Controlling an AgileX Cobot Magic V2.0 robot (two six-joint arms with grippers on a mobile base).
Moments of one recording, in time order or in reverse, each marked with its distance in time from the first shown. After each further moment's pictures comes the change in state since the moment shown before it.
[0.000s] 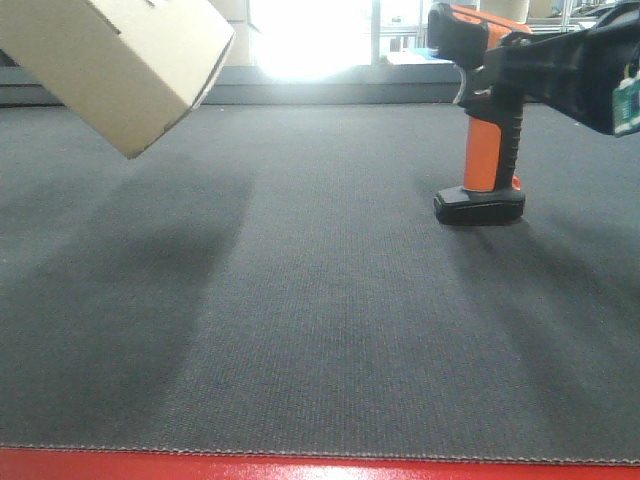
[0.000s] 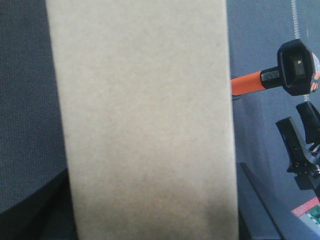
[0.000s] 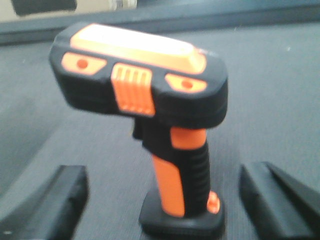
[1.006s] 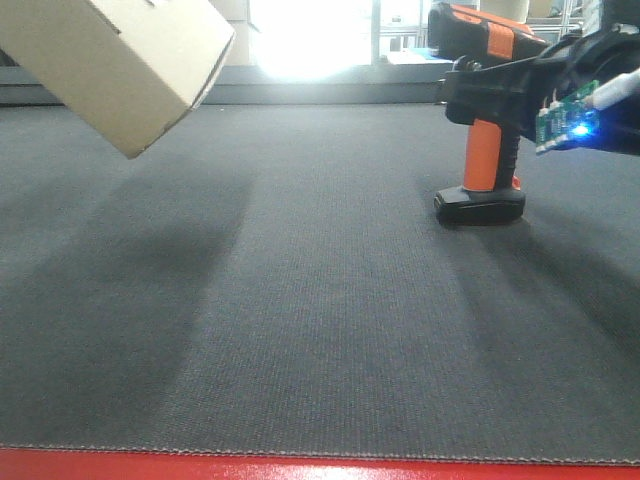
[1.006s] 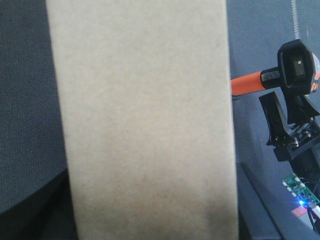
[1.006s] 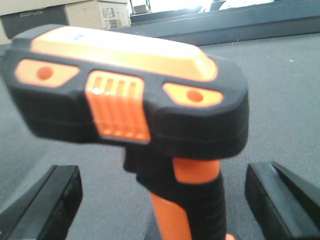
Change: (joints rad) left arm 0.000 0.000 0.000 0.000 0.000 0.000; right arm 0.002 0.213 -0.113 0.005 -0.157 0.060
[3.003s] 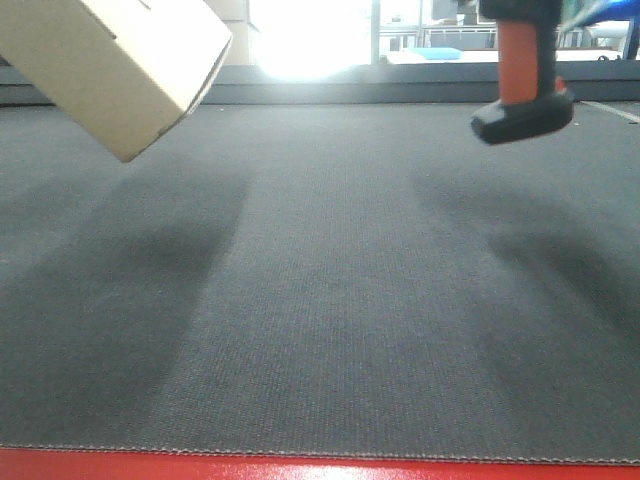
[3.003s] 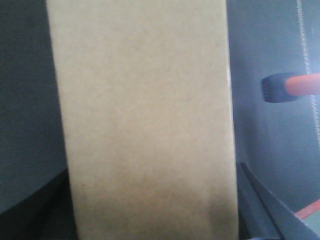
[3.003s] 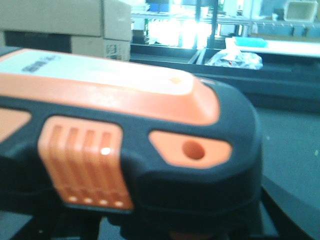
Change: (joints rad) left arm 0.000 0.000 0.000 0.025 0.000 0.000; right arm 0.000 -0.227 -0.129 0.085 0.267 -0.412
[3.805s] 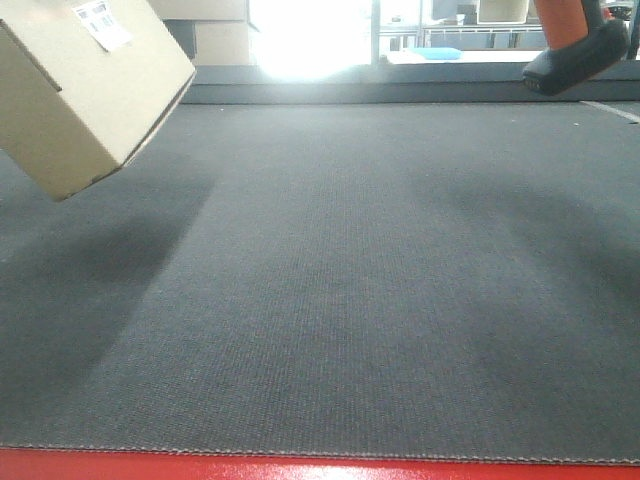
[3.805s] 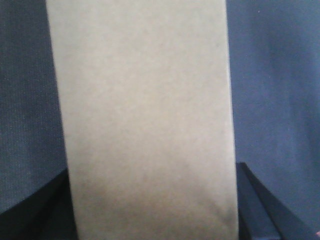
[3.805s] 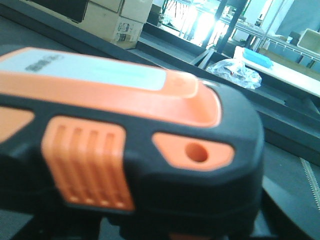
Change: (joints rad) left arm 0.000 0.000 0.000 0.149 0.000 0.000; right arm -0.072 -0.095 -0.131 0.000 0.314 -0.301
